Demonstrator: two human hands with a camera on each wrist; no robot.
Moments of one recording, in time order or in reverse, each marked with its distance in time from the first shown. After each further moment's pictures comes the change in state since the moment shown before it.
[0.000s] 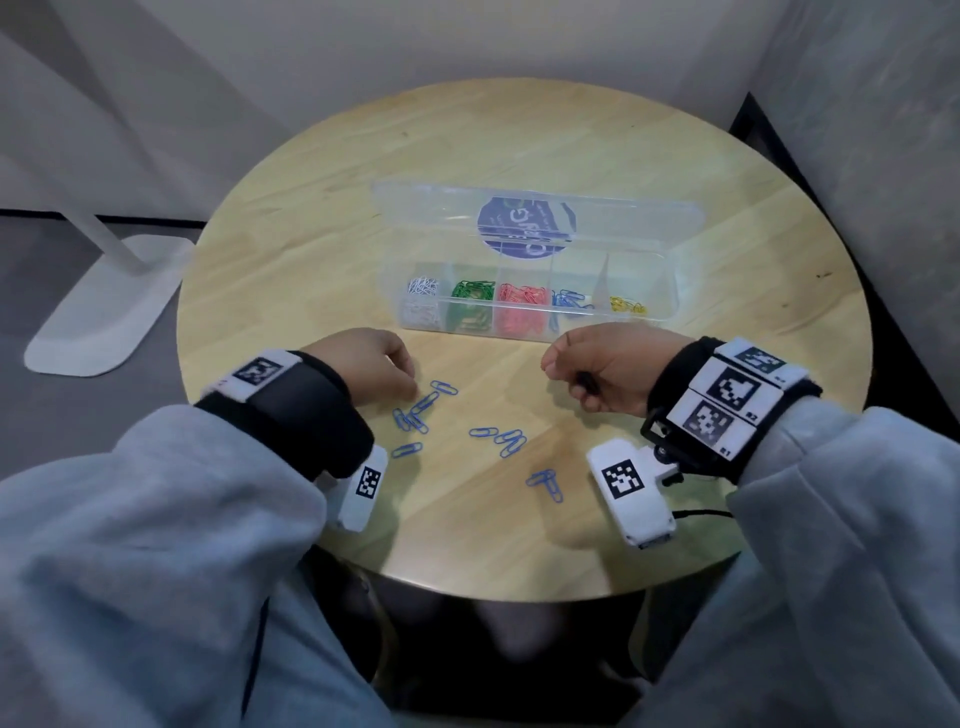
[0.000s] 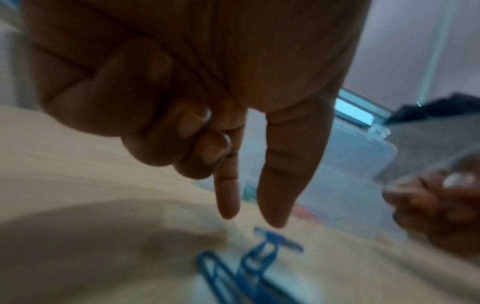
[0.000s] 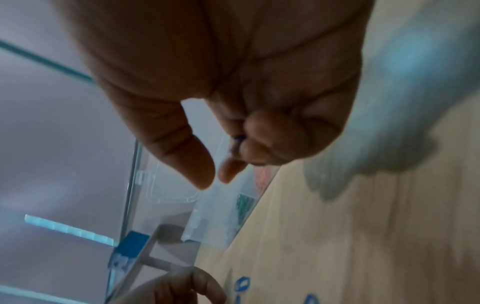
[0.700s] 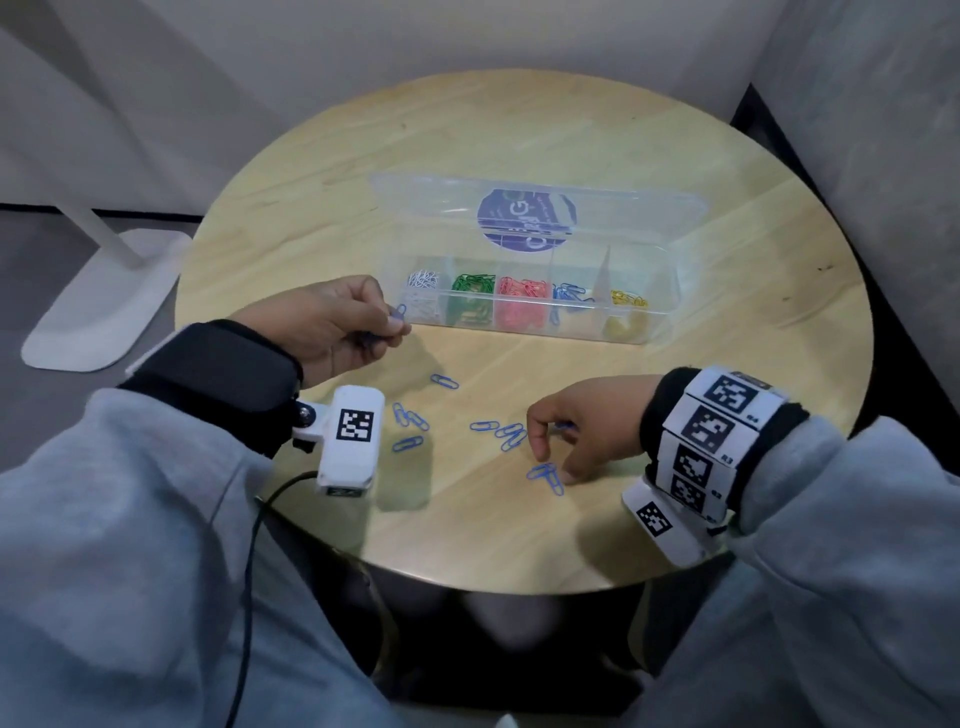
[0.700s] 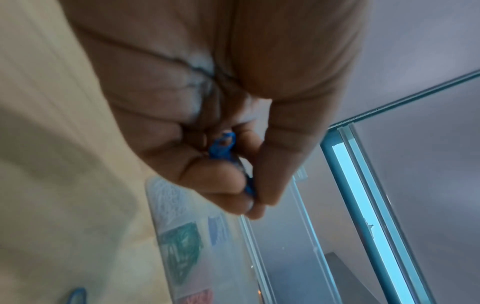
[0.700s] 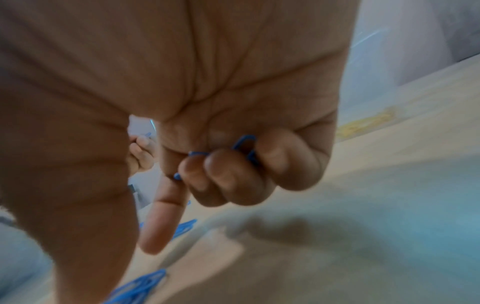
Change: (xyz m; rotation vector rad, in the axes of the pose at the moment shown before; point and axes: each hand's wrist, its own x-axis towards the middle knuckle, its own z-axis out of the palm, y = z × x) left_hand -0.003 -0.012 -0.028 -1.093 -0.156 0.069; right_hand -0.015 0.014 0.018 -1.081 -0.252 -0.165
